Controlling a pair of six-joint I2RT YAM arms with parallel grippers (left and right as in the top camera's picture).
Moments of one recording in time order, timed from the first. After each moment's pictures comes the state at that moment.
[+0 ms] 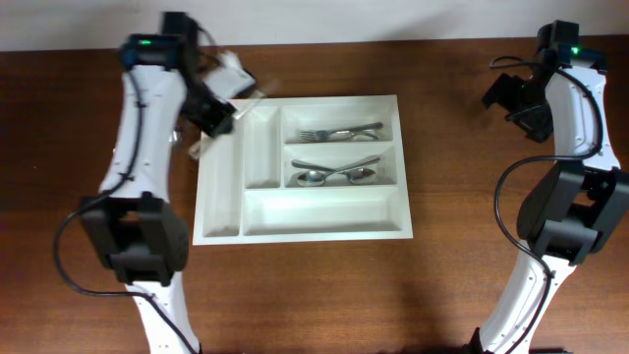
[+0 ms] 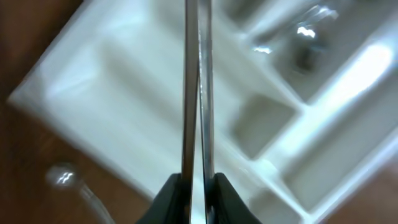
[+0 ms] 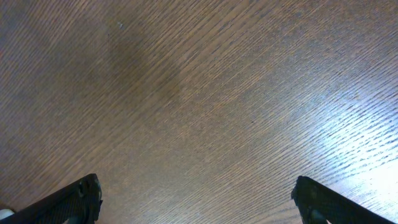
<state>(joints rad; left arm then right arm) -0.10 2.17 2.18 -1.45 0.23 0.74 -0.27 2.27 2.11 -1.16 0.00 0.46</state>
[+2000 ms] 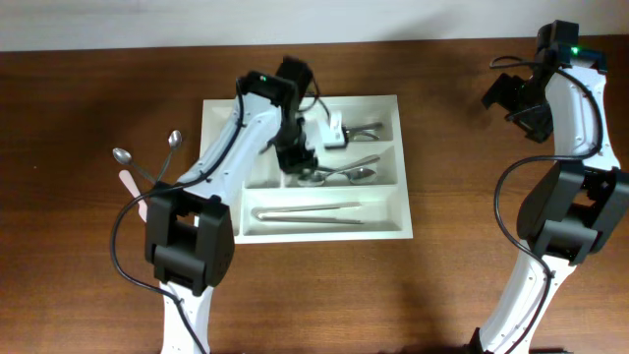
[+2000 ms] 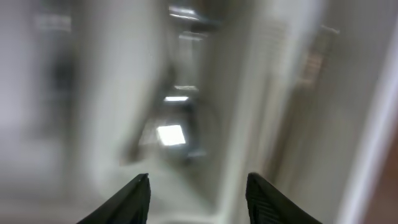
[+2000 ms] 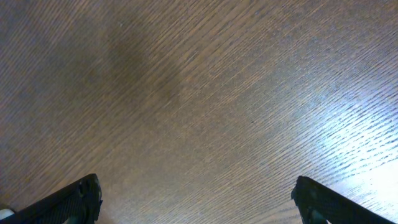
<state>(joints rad) -0.40 2.19 2.00 -1.23 0.23 0.93 -0.27 2.27 2.11 -1.16 0.00 0.46</state>
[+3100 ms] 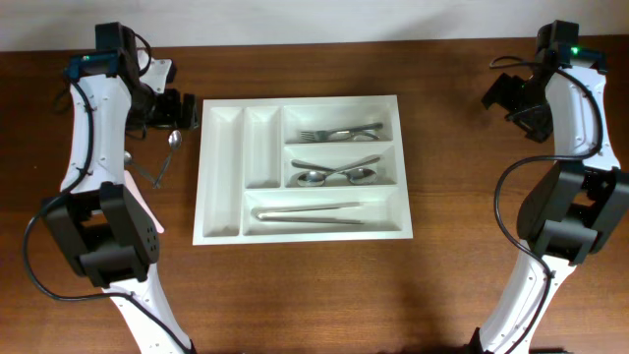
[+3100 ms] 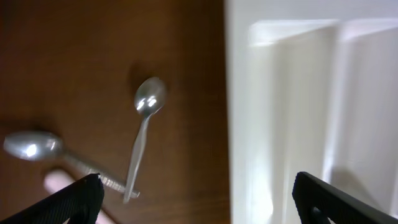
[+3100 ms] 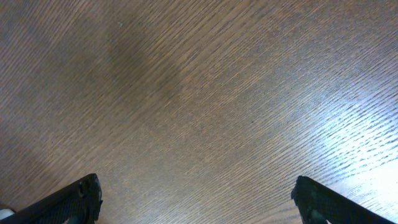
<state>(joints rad) 0.15 2.19 2.06 -1.22 0.14 0.16 -0.27 2.27 2.11 -1.16 0.00 0.46</state>
